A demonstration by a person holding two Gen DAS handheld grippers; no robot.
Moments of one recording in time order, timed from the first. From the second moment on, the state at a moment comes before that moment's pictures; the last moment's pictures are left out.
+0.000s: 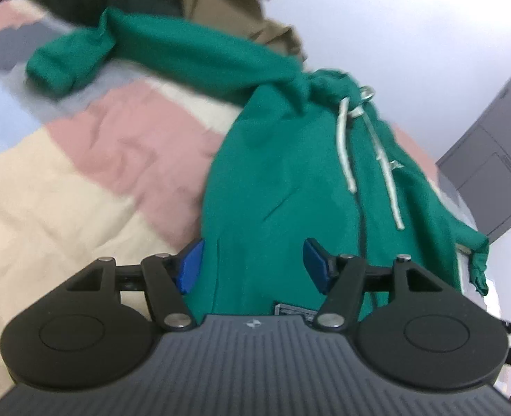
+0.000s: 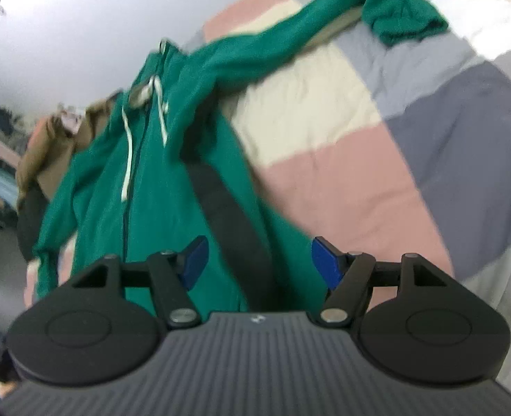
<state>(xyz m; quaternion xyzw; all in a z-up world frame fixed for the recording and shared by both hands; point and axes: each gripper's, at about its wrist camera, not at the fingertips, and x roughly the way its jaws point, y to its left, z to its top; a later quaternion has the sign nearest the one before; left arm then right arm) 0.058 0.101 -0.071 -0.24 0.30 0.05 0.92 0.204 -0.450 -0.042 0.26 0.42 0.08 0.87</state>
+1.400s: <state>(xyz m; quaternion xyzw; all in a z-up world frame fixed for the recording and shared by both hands) 0.169 0.017 -0.105 -0.12 0.25 0.05 0.96 0.525 -0.658 -0.007 -0.09 0.19 -0.25 0.94</state>
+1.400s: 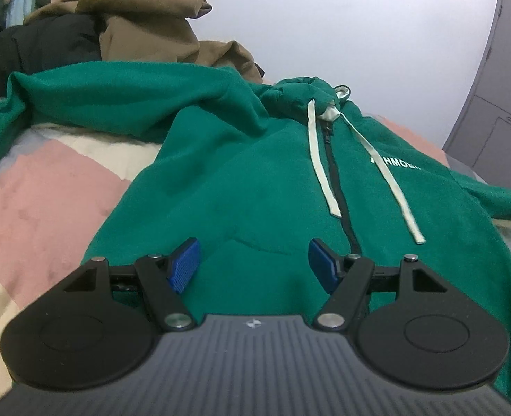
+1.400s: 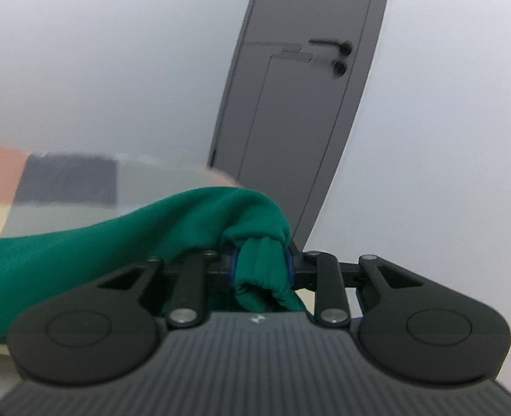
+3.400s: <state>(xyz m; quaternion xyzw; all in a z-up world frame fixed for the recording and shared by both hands) 0.146 0.104 -0.108 -0.23 0.20 -0.03 0.95 0.252 -0.143 -0.027 -0.31 0.29 0.32 0.85</state>
